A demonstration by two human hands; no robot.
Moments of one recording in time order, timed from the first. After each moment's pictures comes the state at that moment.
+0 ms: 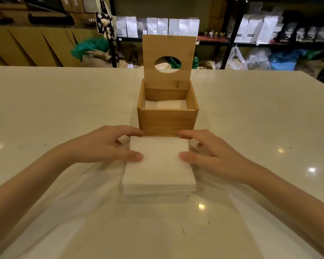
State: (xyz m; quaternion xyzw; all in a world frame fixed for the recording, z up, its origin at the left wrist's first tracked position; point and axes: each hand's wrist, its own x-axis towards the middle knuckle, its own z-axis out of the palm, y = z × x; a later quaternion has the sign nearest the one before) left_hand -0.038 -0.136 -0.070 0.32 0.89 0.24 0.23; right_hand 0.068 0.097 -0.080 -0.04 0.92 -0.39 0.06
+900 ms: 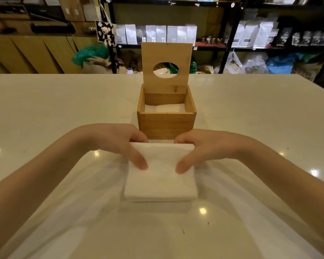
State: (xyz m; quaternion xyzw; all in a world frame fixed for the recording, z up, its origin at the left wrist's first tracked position) left_hand -0.044 -0.106 -0.046 0.32 0.84 0.20 0.39; right_hand 0.036 0.090 -0.050 -0.07 0.90 -0.34 0.26
